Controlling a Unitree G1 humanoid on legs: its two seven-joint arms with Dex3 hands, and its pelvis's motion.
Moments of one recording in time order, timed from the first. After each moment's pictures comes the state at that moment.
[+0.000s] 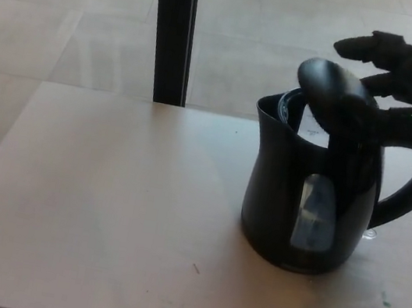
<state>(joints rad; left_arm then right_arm) 0.12 0.61 0.56 1.25 -0.27 -0.03 -0.47 -0.99 -0.56 0.31 0.67 -0.13 -0.04 0.36</state>
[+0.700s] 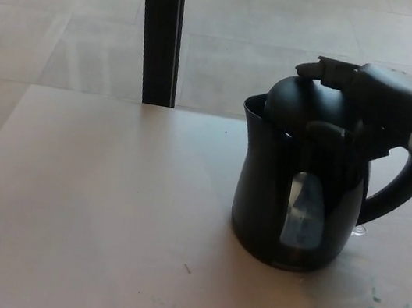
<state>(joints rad) 0.11 0.61 0.54 1.25 -0.28 -0.03 -0.47 -1.02 -0.62 0.58 0.54 -0.40 -0.06 0.34</state>
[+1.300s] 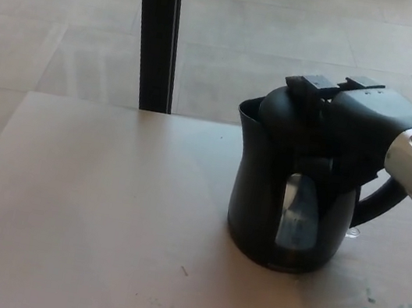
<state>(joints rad) 0.11 0.61 0.51 1.25 -0.28 -0.03 -0.47 -0.99 -0.61 0.68 0.54 -0.53 -0.06 0.25</state>
